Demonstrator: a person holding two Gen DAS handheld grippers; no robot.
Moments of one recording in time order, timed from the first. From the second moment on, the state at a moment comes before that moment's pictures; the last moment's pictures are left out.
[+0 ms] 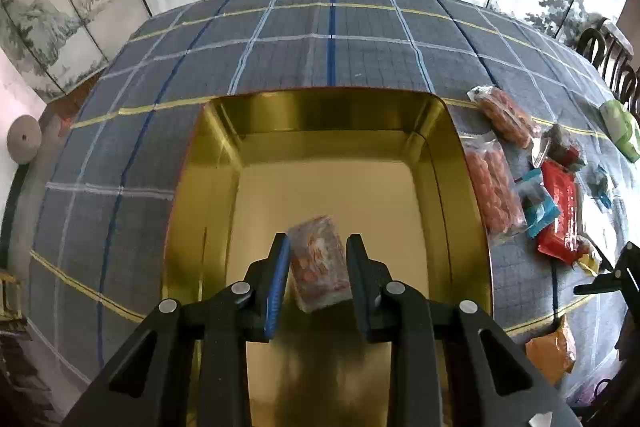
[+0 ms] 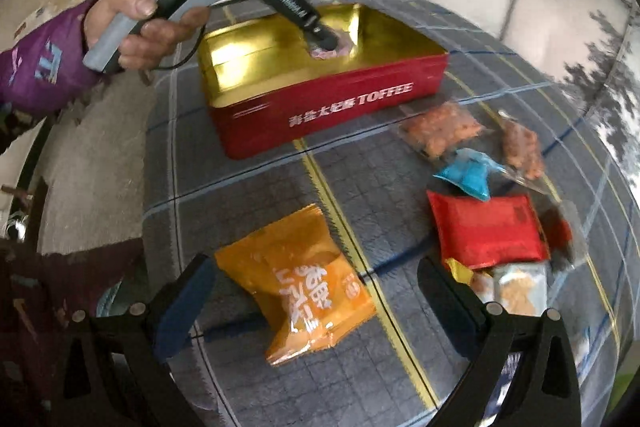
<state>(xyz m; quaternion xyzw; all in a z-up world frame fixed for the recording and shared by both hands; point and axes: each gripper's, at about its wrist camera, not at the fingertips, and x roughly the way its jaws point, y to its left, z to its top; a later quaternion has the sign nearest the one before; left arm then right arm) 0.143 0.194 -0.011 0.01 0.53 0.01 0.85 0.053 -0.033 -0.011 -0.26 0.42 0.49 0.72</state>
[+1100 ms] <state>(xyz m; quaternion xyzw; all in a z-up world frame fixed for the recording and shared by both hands) -0.007 0.229 0.029 -0.09 0.46 0.13 0.88 0.159 0.058 0.065 -0.11 0.42 0.47 0.77</state>
